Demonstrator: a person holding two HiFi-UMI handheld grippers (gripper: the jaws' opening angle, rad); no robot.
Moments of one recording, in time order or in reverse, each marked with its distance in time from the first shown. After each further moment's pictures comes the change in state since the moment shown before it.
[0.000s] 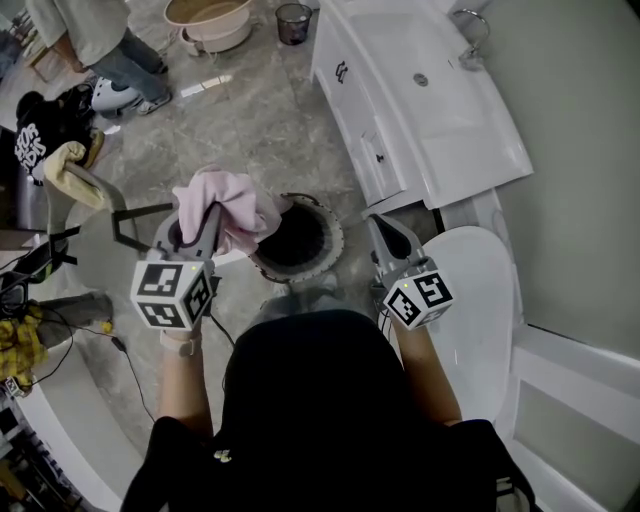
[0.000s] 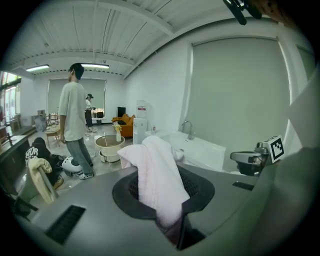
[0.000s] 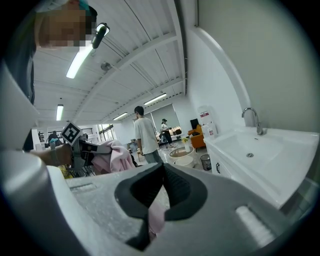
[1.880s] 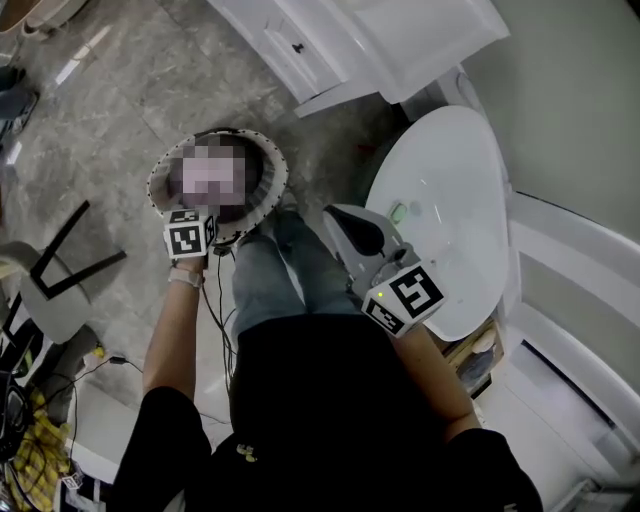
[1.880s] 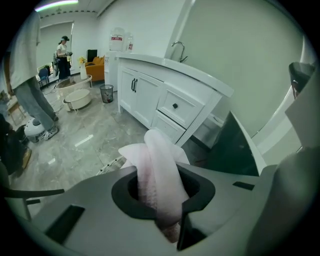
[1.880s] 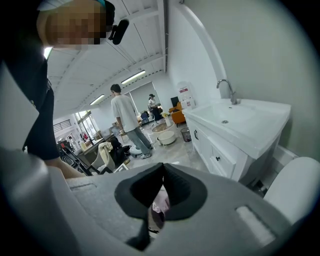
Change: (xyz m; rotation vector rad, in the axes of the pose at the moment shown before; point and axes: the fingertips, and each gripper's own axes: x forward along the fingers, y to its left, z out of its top) left arm 0.254 -0.037 -0.371 0.010 0.586 -0.315; right arm -0.004 -0.012 -0.135 0.088 0.273 -0.230
